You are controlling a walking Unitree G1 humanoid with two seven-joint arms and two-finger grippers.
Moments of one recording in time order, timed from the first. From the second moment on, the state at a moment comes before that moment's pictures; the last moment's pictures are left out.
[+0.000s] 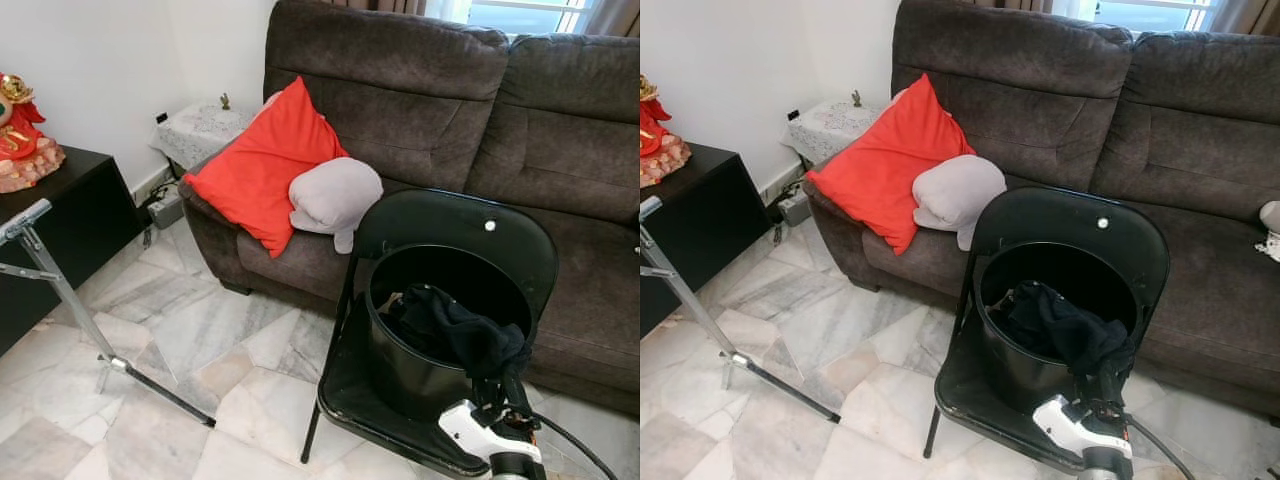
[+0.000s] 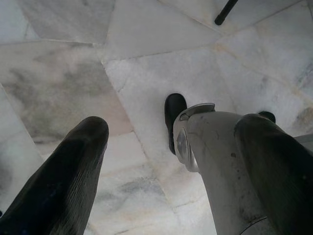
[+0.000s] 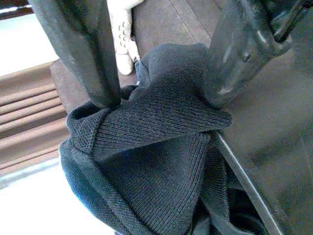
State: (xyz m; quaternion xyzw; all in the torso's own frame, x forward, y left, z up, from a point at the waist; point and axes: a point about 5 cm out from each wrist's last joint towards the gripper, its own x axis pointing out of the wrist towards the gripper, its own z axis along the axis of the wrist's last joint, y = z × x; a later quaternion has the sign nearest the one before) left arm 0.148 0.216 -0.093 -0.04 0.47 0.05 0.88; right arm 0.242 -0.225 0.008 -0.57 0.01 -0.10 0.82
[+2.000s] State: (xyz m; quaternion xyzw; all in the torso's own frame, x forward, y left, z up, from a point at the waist) left arm 0.142 0.217 -0.095 -0.04 0.48 0.05 0.88; right arm 0.305 -0.202 0.167 0.22 -0.10 -0.14 0.96
